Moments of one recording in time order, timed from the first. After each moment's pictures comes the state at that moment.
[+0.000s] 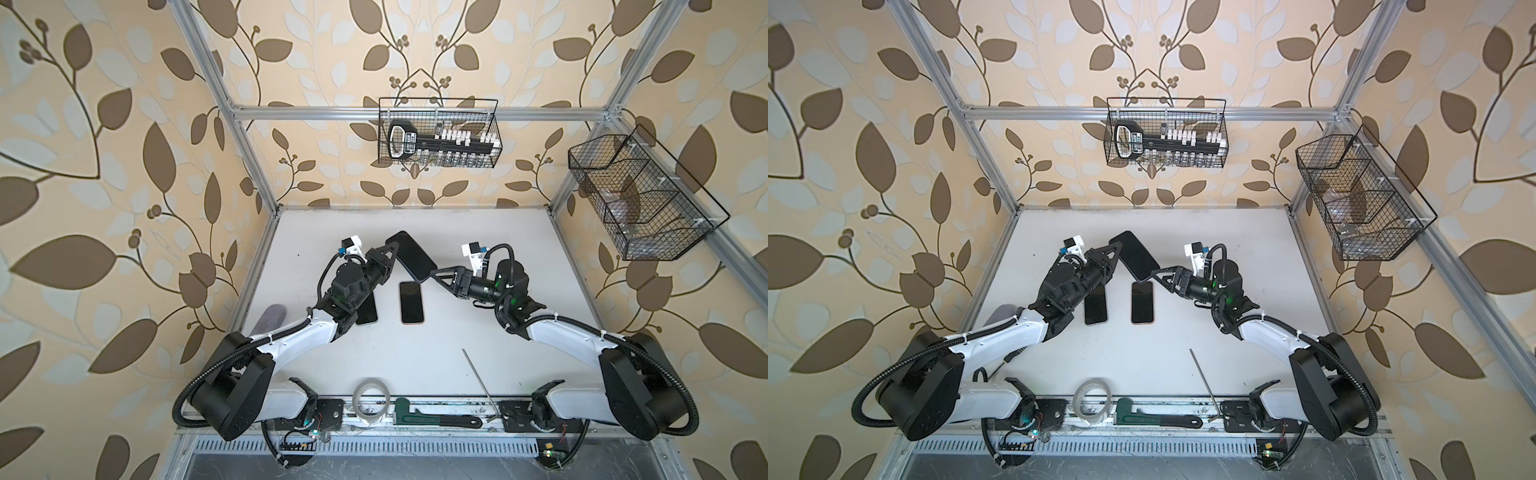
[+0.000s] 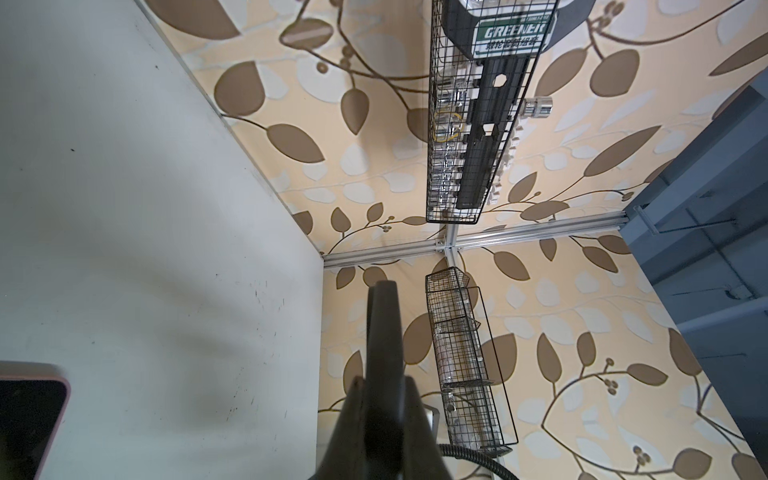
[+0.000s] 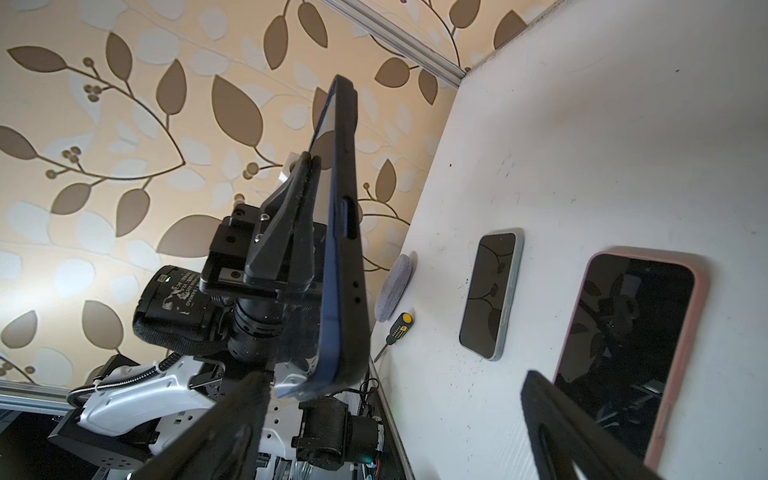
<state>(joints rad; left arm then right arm) -0.55 1.30 0.62 0.74 0.02 -1.42 0.41 1.34 0.58 0.61 -0.68 0.98</state>
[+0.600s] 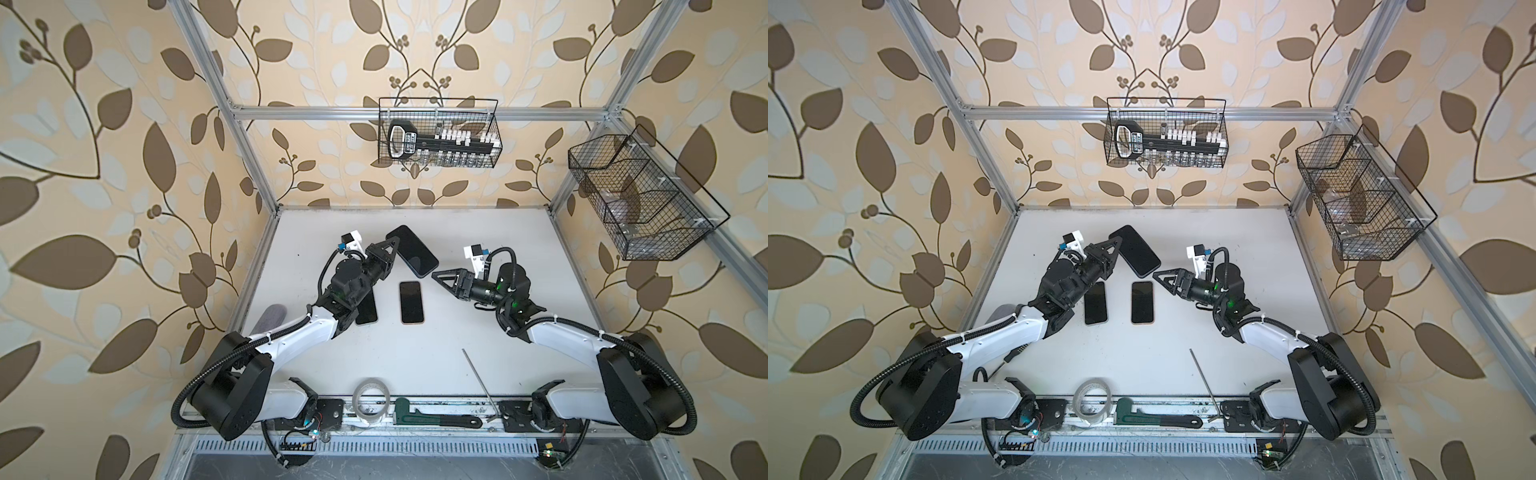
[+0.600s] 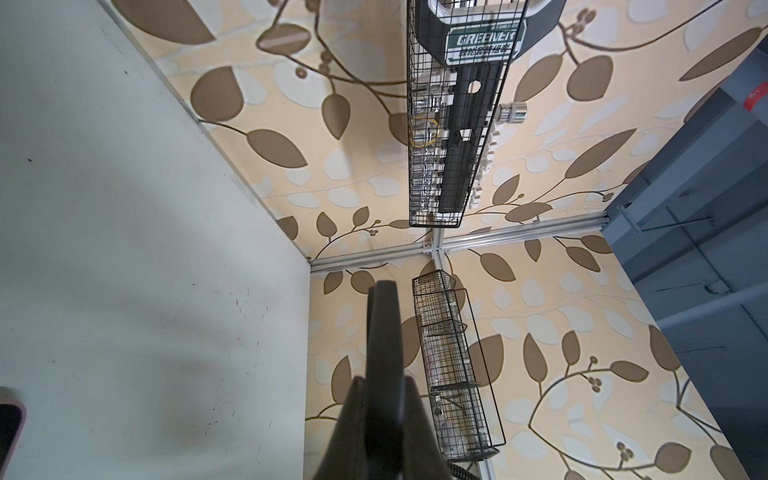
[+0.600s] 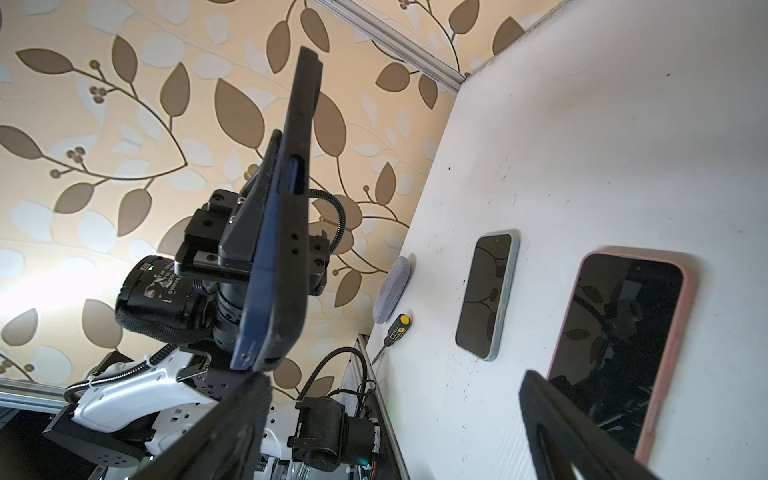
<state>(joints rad) -0.55 1.30 0.65 0.74 0.02 -1.42 0.40 1.34 0.54 0.67 -0.68 0.99</state>
